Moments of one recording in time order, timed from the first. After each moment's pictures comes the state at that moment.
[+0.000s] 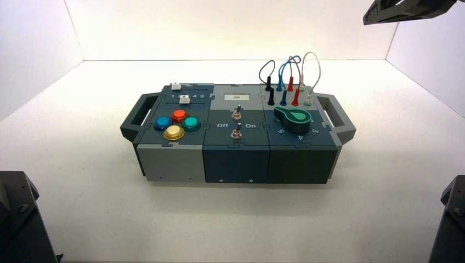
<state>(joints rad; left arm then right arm) -0.17 -0.96 1.18 -0.16 0.29 0.17 0.43 -0.98 1.18 0.10 0.46 0.09</state>
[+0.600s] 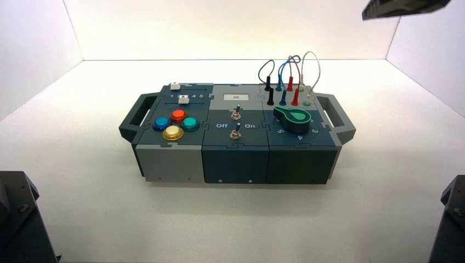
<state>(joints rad) -0.18 -0.84 1.12 -0.16 0.31 0.17 0.43 -0.95 1.14 0.11 0.47 0.09</state>
